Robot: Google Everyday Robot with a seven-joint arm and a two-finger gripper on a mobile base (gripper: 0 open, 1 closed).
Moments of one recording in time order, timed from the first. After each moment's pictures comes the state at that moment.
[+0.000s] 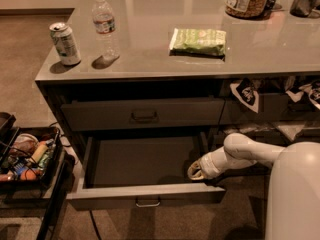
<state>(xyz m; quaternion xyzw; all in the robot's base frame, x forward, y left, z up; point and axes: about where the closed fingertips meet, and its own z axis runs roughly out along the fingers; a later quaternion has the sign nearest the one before) 0.576 -0.151 0.383 -0.77 0.55 0.15 0.28</state>
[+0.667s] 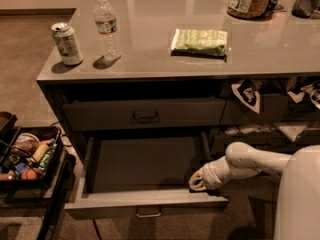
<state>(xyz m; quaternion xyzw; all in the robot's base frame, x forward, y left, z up) 0.534 -0.154 0.374 -0.78 0.55 0.16 0.26</state>
